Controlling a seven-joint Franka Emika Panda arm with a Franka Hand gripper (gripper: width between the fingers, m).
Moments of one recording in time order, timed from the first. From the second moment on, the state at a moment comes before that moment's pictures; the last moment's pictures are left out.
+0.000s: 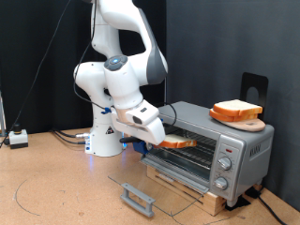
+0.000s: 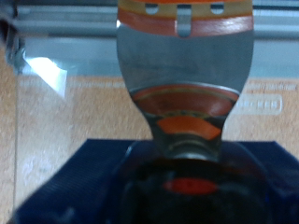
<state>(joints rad) -0.16 -0.23 0.11 -2.71 0.49 2.32 -1.59</state>
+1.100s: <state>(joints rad) -0.25 -0.13 0.13 -2.63 0.40 2.36 -1.37</state>
